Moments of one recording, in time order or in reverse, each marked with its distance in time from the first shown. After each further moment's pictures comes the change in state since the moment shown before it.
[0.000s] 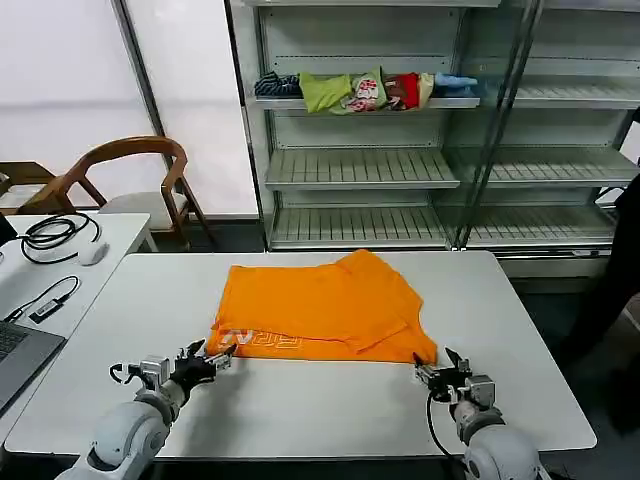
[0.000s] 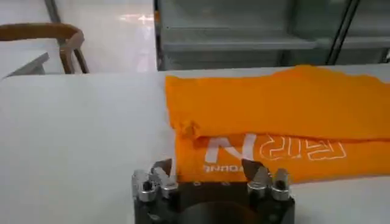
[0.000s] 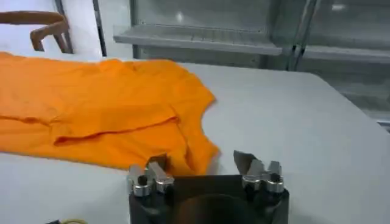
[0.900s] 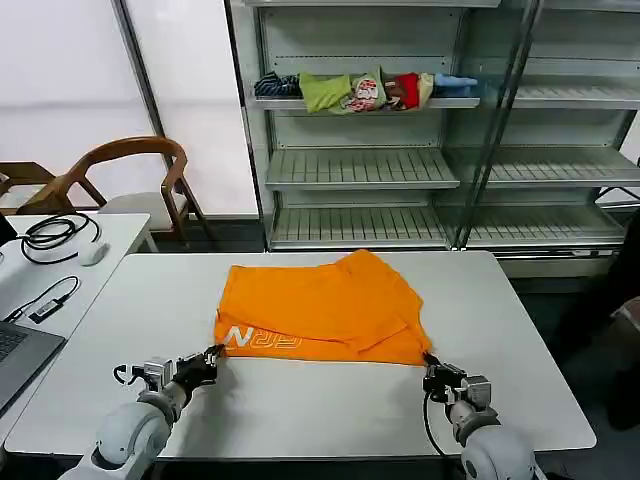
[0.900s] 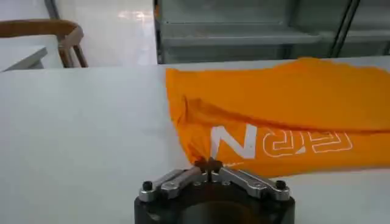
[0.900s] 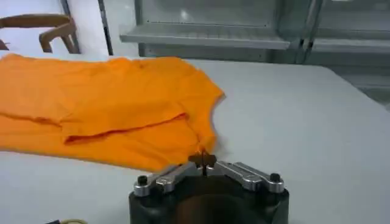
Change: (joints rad) left arm -0.005 0.000 0.008 0.031 0.016 -0.001 0.013; right arm -0.002 -0.010 -0.009 0.005 0.016 0.002 -0.005
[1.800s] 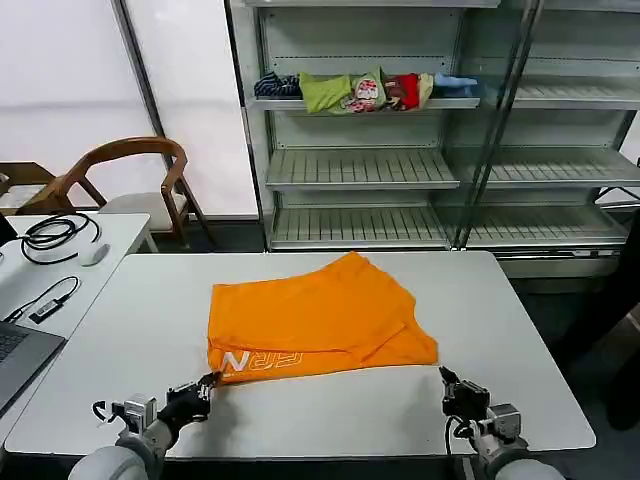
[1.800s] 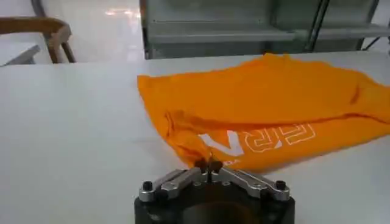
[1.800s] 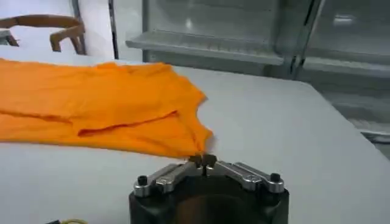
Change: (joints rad) left arm 0.256 0.031 -0.117 -0.211 0.004 -0.021 0.026; right arm -0.190 -0.059 0.108 0.143 -0.052 0.065 -0.036
